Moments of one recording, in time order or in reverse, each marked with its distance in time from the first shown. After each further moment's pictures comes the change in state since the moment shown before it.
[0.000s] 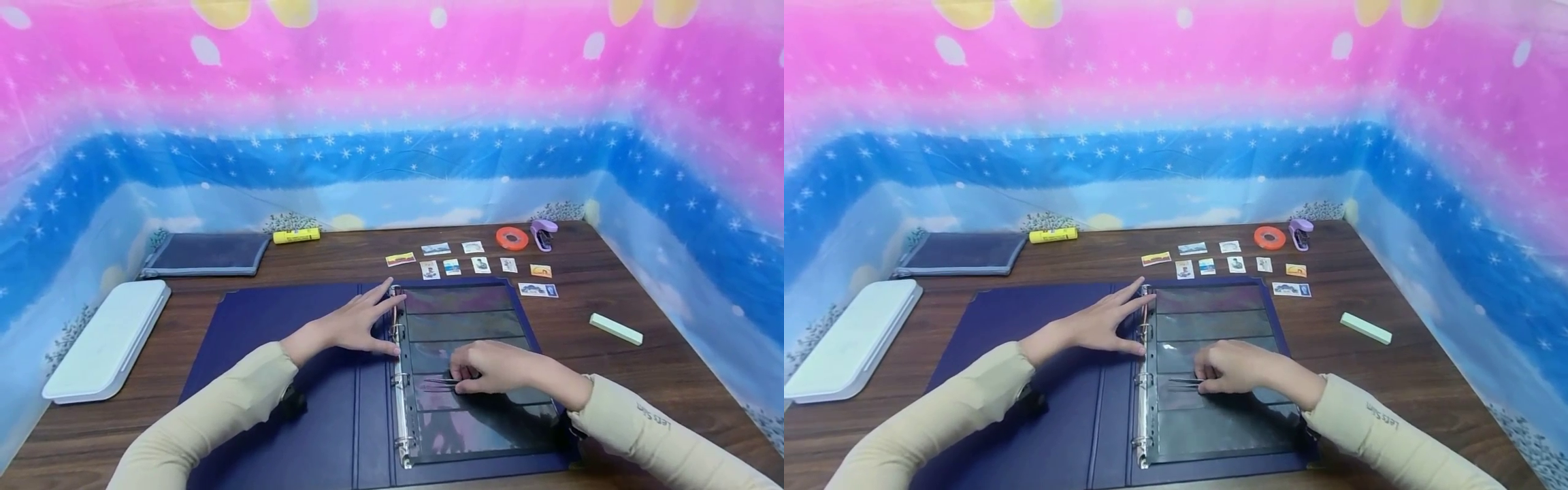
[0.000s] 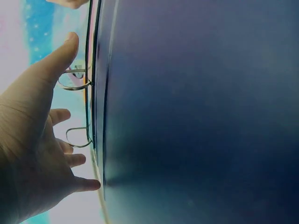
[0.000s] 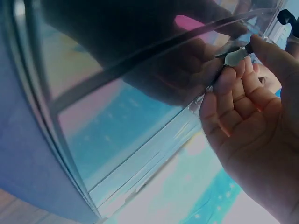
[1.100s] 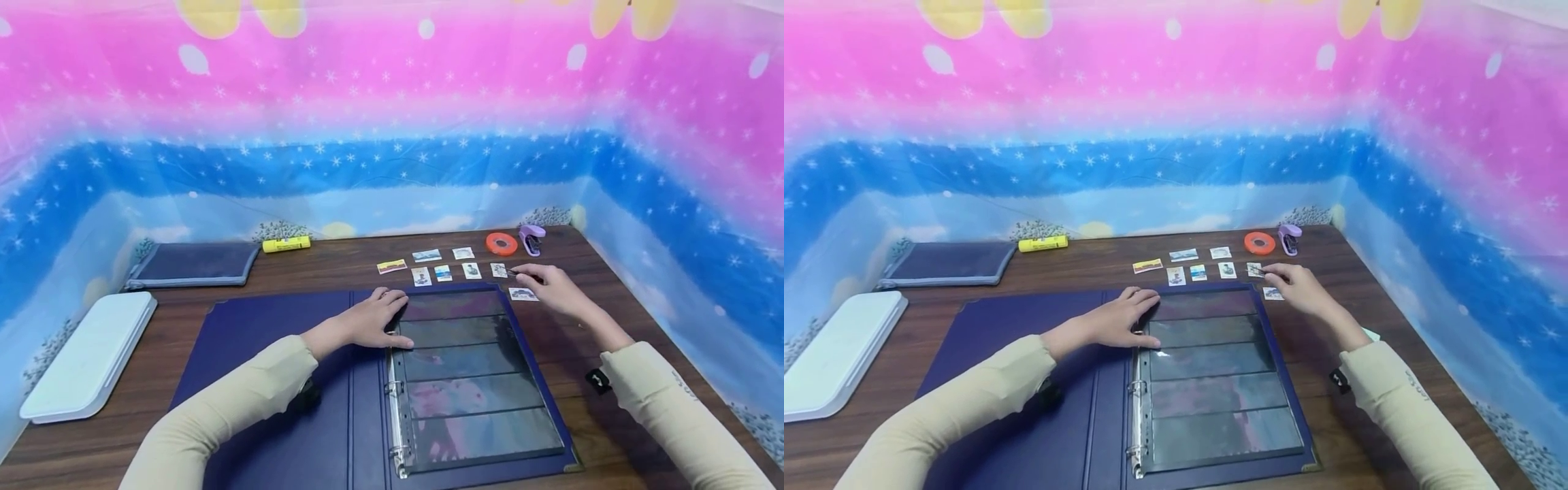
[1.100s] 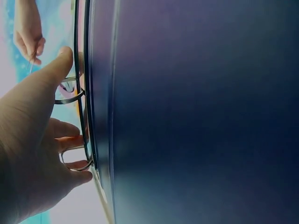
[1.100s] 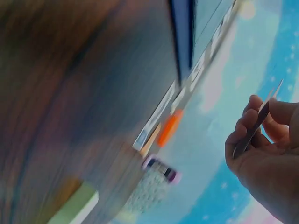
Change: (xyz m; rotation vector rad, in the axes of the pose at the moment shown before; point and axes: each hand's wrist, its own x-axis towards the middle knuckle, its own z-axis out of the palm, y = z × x) left_hand 0.041 0.009 0.004 0.158 -0.045 -0.011; right_hand -0.046 0.114 -0.074 0.140 0.572 0.420
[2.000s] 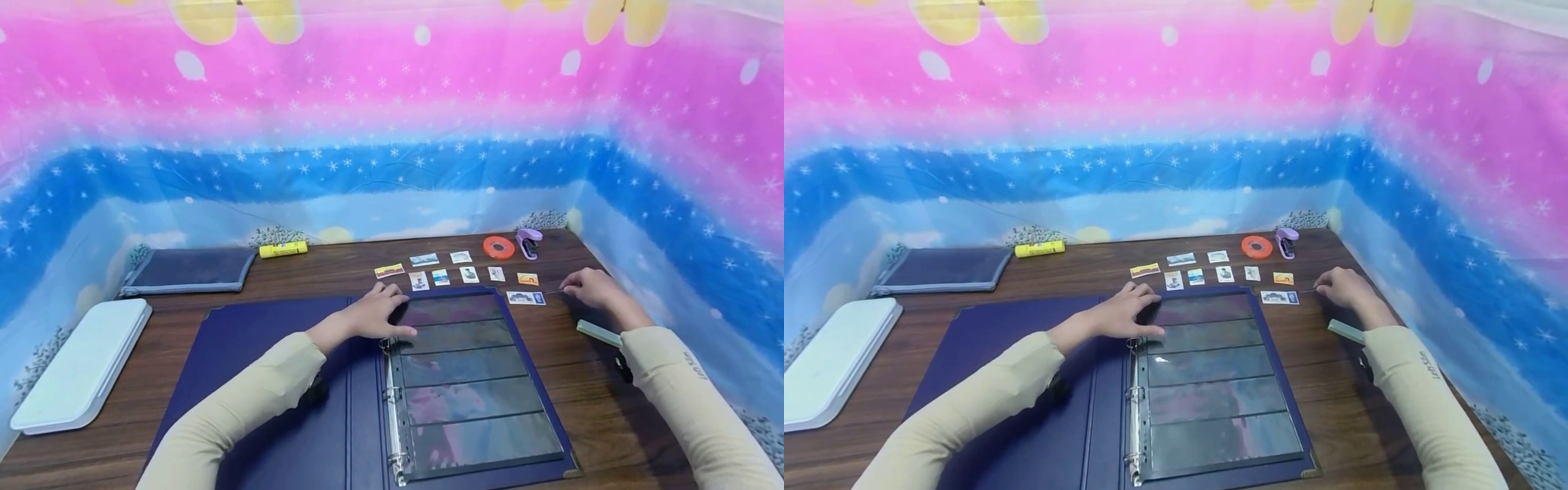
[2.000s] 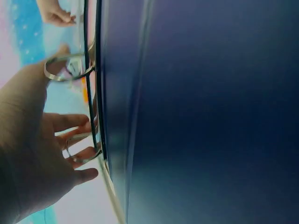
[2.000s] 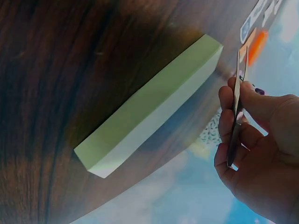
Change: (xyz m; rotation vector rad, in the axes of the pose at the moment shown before) left_hand 0.019 -0.006 -0.008 -0.161 0.036 -0.022; right_hand 0.005 0.084 -0.040 -0.361 -0.088 0.202
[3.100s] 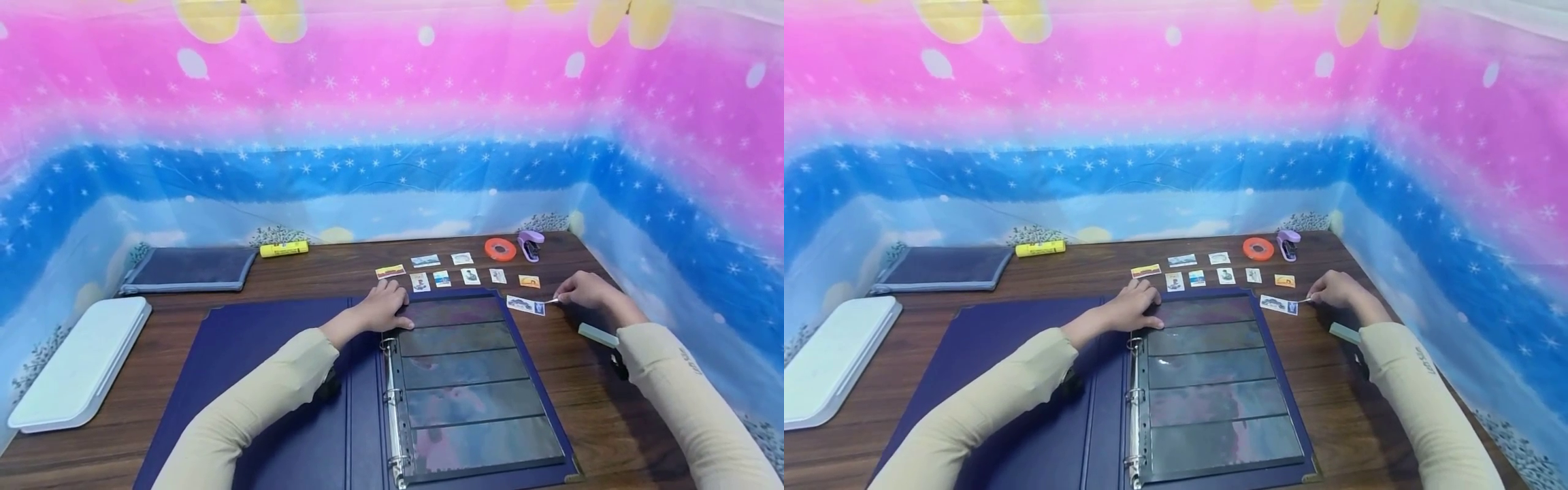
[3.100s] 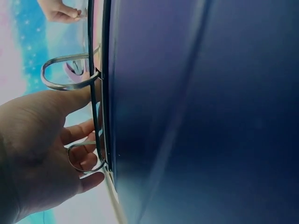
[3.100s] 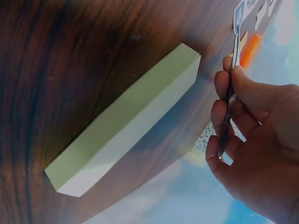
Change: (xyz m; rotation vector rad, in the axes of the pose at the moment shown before) left_hand 0.014 0.009 0.000 0.088 0.063 -0.031; right_hand 0.006 -0.008 -0.003 0.083 -0.163 0.003
